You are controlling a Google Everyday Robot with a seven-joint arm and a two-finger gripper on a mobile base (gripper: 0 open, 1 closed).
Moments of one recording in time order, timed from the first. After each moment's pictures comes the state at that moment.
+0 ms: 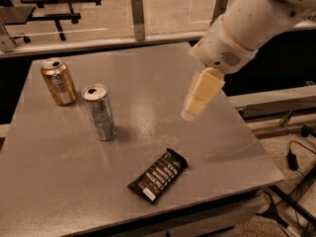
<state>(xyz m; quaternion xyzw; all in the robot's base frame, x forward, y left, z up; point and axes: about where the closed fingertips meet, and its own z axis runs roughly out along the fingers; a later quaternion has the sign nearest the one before) 0.514 -0.077 0.943 -0.64 0.73 0.09 0.25</state>
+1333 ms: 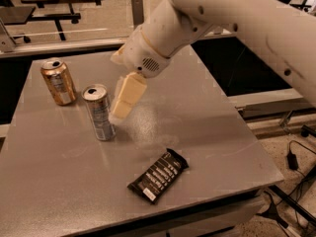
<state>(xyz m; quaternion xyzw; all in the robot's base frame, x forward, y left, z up) 0.518 0.089 0.929 -0.71 0.61 0.22 0.29</state>
